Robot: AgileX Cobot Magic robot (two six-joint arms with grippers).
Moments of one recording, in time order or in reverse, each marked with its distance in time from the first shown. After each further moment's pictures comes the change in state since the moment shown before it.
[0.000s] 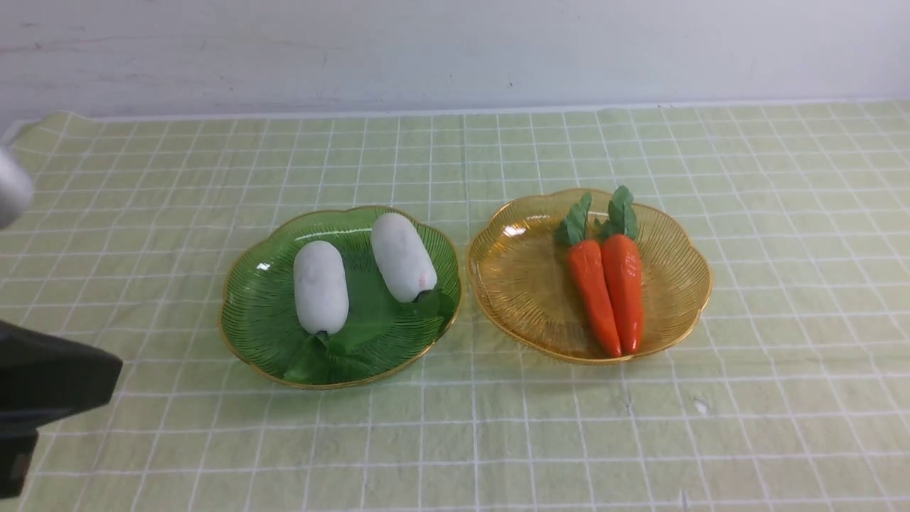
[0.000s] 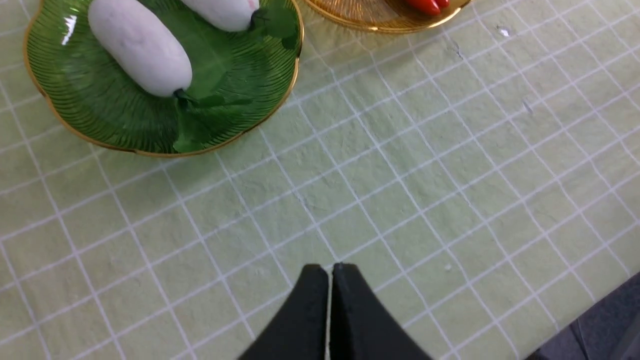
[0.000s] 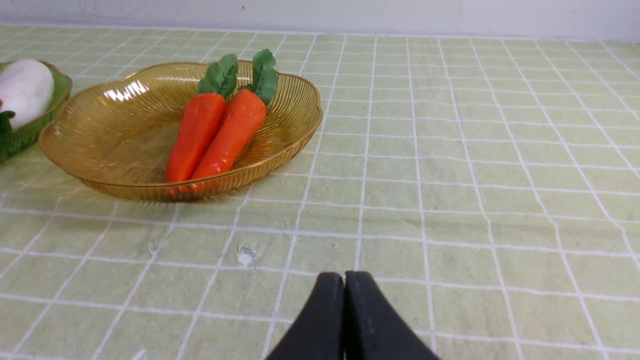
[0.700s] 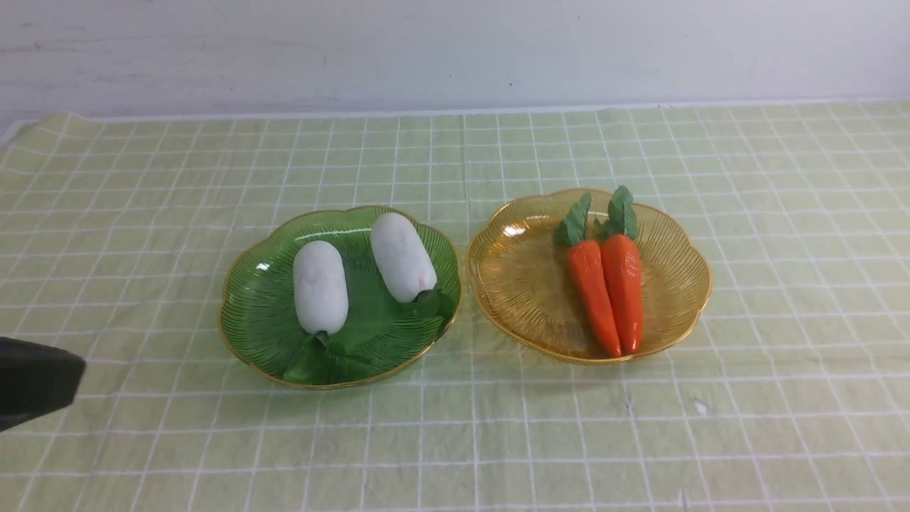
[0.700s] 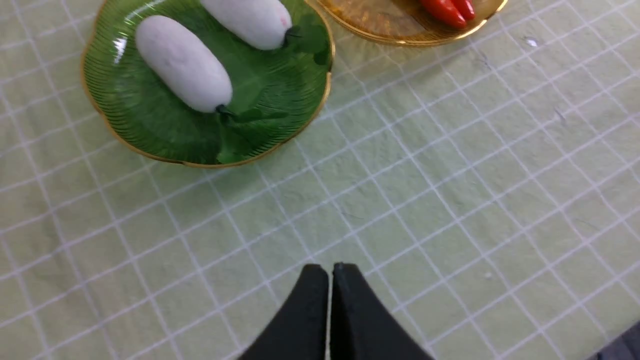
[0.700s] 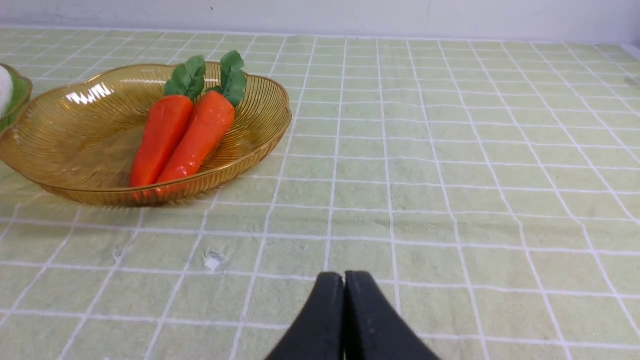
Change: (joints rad) right arm -0.048 0.000 0.000 -0.025 -0.004 0.003; left arm 0.000 -0.092 -0.017 0.119 -0.001 0.000
